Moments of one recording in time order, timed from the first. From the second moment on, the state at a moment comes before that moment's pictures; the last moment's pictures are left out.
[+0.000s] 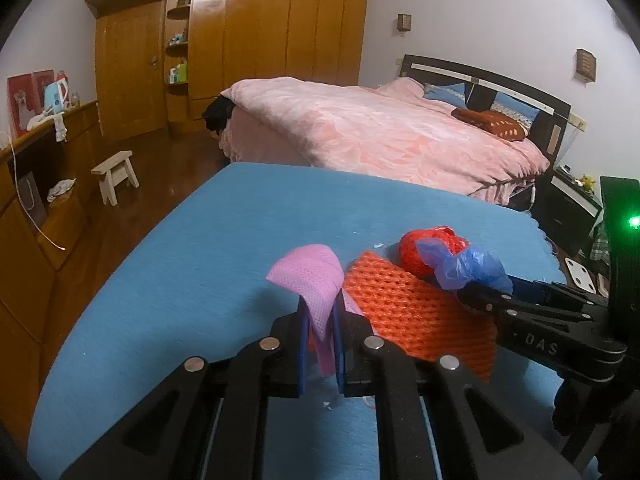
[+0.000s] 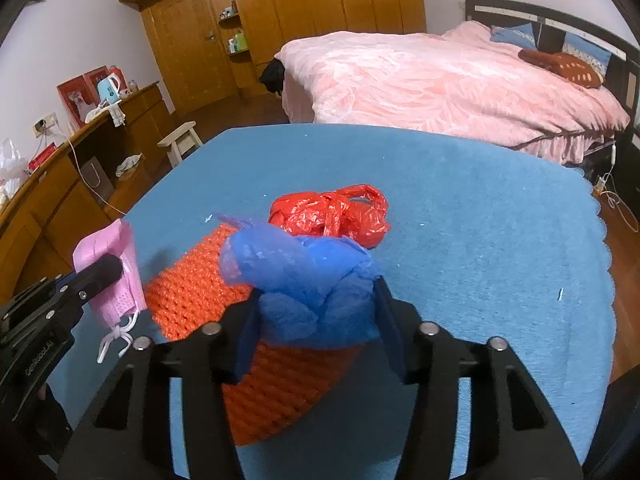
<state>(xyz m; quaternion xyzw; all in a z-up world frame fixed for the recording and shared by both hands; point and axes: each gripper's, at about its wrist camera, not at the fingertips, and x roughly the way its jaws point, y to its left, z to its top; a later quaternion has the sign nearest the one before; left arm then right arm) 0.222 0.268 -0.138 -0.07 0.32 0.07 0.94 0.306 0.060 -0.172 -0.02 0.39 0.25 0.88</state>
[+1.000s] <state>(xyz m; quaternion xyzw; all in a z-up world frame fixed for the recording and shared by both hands) 0.201 0.193 -0.093 -0.04 0.29 0.00 0.96 0.243 -0.040 -0.109 0.04 0.34 0.21 0.92</state>
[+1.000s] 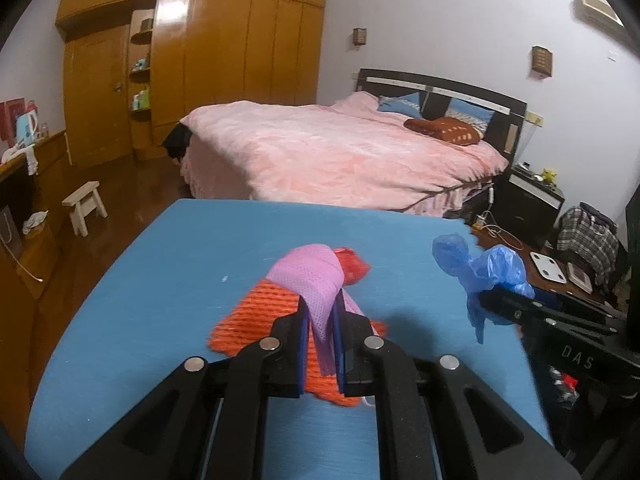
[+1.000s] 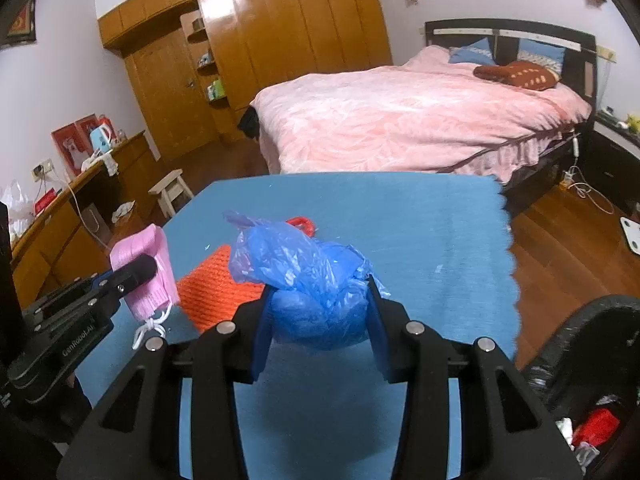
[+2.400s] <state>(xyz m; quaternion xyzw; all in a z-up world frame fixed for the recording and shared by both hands) 0.174 -0.031 -0.063 0.00 0.28 -0.21 0.94 0.130 -0.267 -0.074 0.07 0.29 0.03 0.95</state>
